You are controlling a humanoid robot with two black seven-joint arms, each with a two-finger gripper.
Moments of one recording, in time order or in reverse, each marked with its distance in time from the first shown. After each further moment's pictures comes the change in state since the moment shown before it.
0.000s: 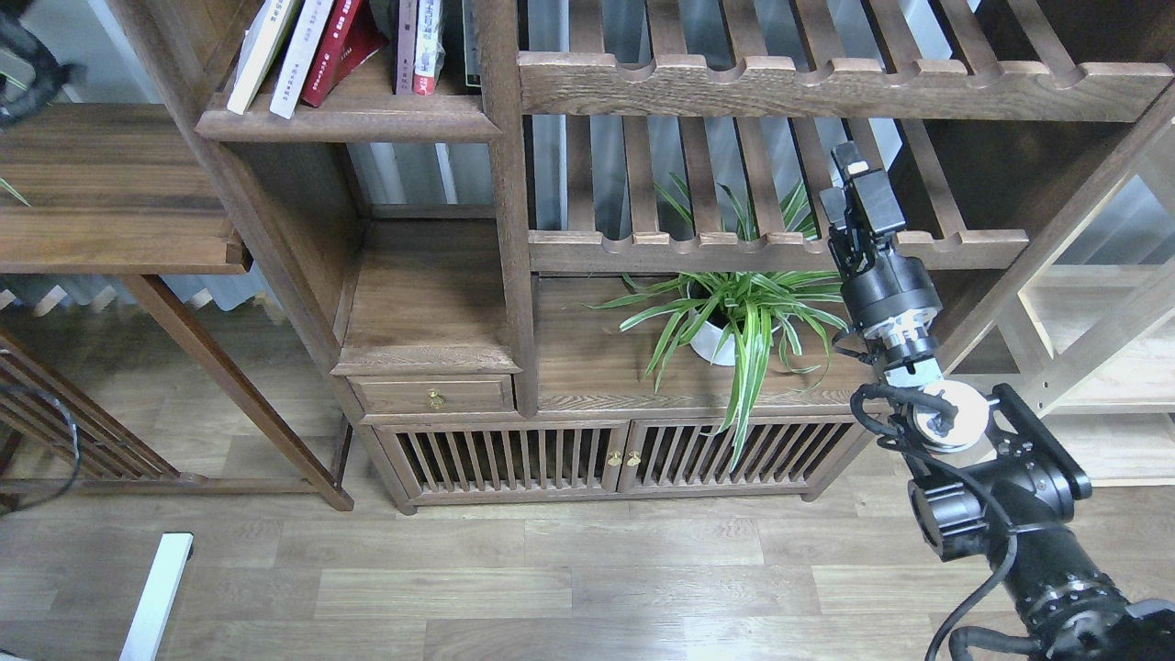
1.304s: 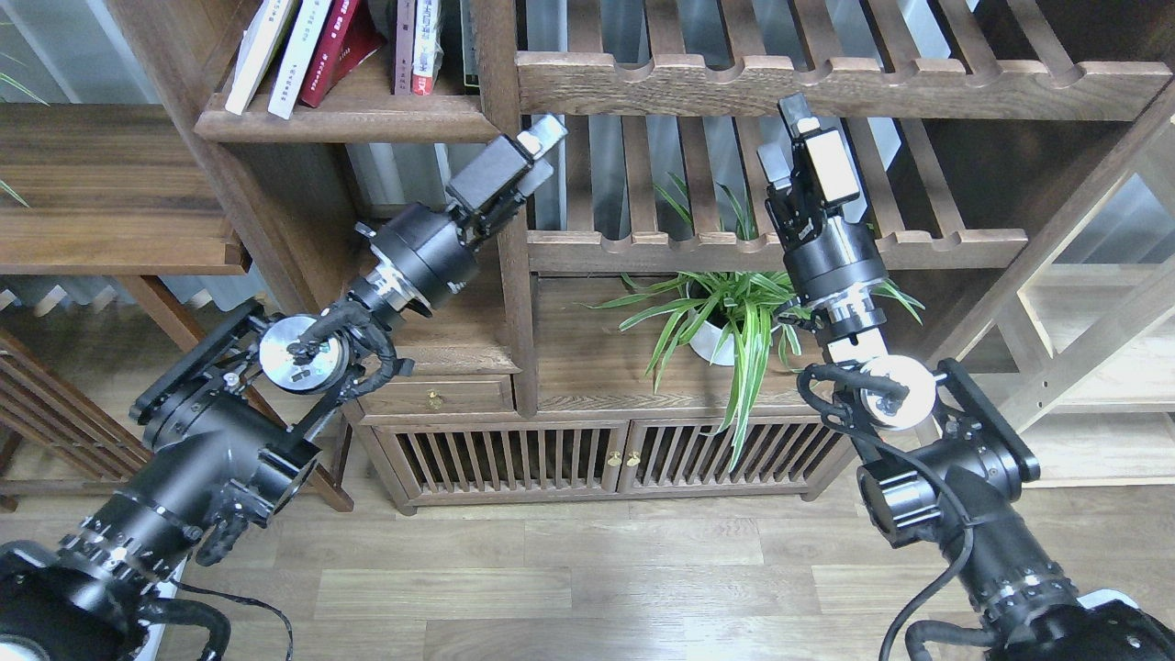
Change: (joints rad) left arm 0.250 -0.432 0.284 0.156 -0.135 0.000 -0.043; right arm 0.023 0.095 -0.018 0.138 -0.002 0.000 -0.001
